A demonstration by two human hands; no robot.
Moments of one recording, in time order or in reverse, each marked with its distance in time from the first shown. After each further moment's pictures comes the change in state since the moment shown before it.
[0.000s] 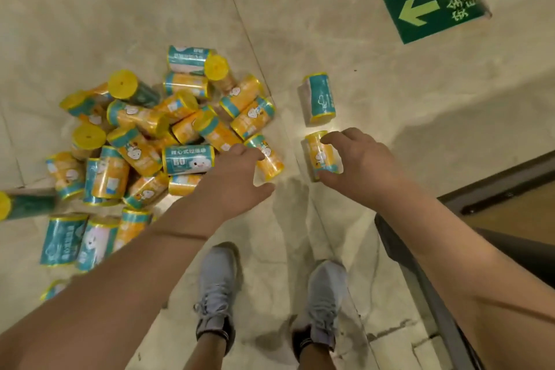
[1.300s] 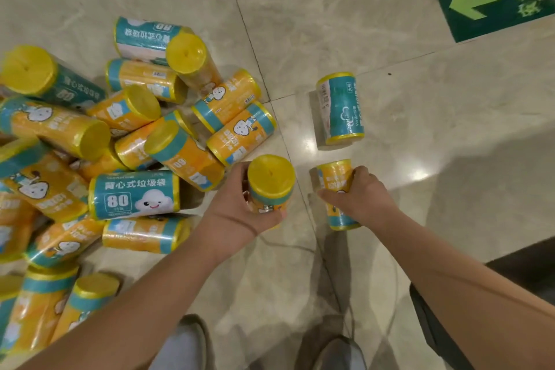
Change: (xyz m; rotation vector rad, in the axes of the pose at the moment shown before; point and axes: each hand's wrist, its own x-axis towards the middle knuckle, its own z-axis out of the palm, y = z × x) left_hand 0.149 -0.075 0.125 -0.805 0.129 -0.105; right_hand 0.177 0.095 0.175 0.287 -0.155 0.474
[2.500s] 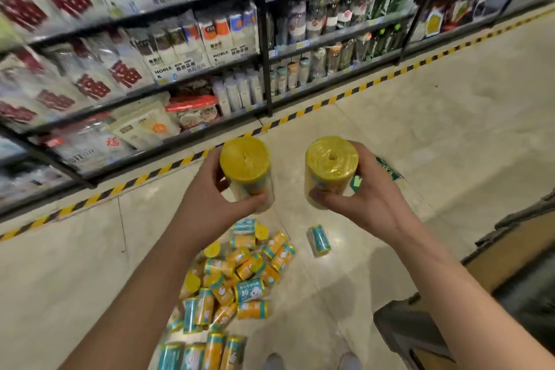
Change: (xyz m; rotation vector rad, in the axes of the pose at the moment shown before) left_hand -0.402 0.597 -0.320 0.096 0.104 0.581; right_hand -0.602 -0.245 -0.475 0.564 0.496 -0.775
